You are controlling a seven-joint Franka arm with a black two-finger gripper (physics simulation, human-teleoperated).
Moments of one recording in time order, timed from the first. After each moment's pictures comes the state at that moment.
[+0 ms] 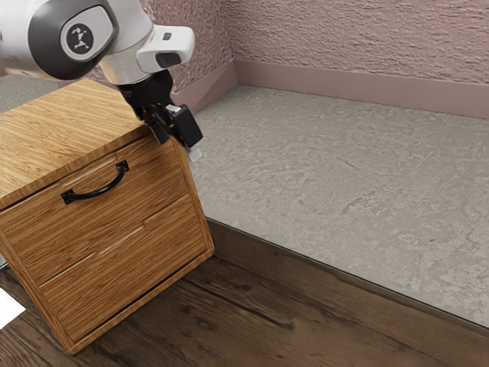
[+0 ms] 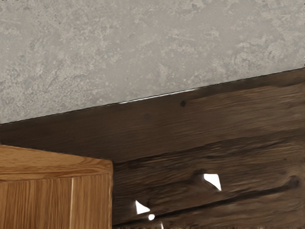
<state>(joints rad) 2.02 -0.01 -1.93 -1.41 0.00 1.61 0.26</state>
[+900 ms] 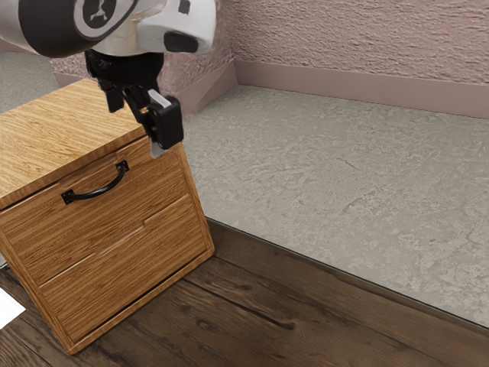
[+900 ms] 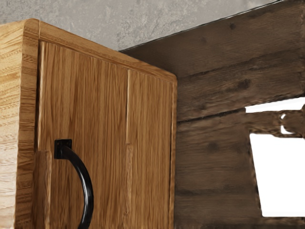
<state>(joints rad) 1.41 -0.46 -1.21 -1.21 0.01 1.24 0.36</state>
